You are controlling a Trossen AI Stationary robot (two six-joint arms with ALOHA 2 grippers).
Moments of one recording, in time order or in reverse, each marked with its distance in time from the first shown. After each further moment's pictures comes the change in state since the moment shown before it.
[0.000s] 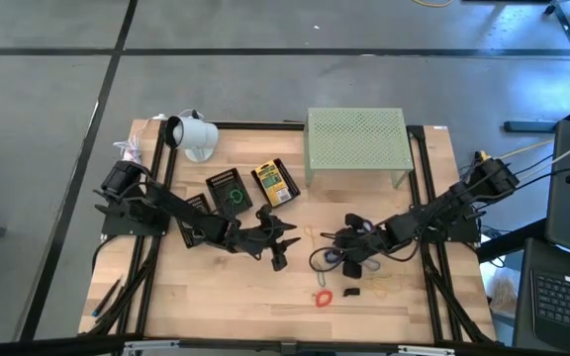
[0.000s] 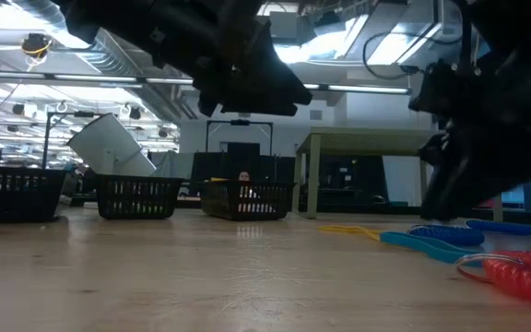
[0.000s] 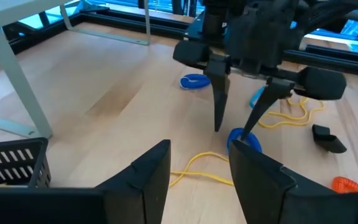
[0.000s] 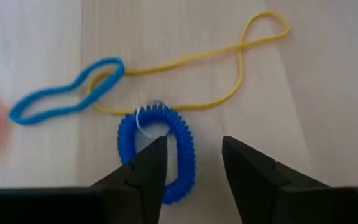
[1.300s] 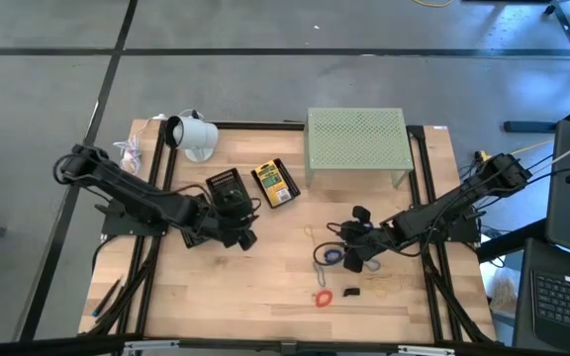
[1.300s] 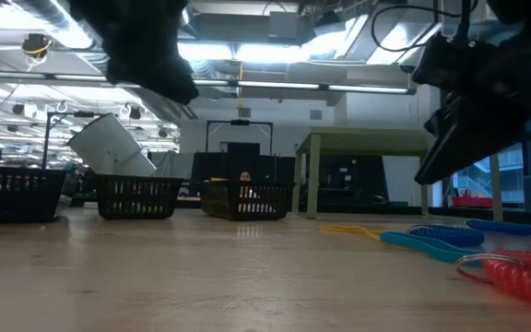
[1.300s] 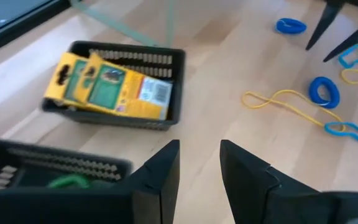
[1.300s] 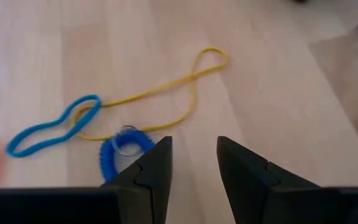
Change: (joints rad) left arm -0.012 -0.399 -0.010 -0.854 -0.076 -0.429; right arm 0.016 -0.133 0.026 -0.152 0.136 0.080
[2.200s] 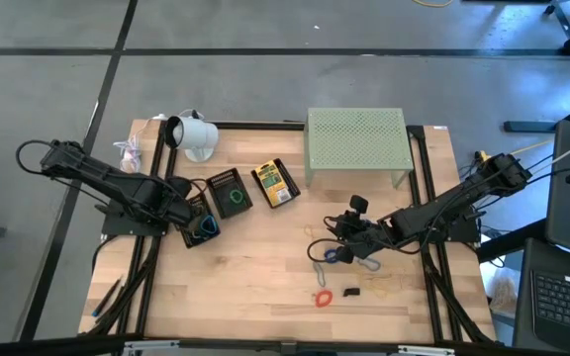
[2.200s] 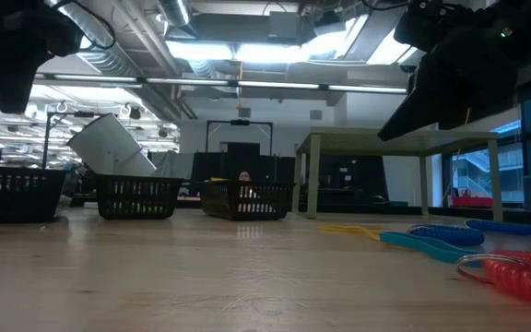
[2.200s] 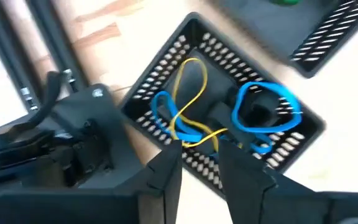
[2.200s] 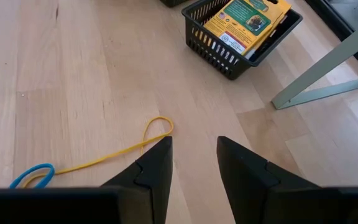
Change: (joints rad) left arm 0.000 -0.325 0.000 -0.980 0.433 -0.761; right arm -0.018 0.000 0.116 -0.063 0.232 -0.127
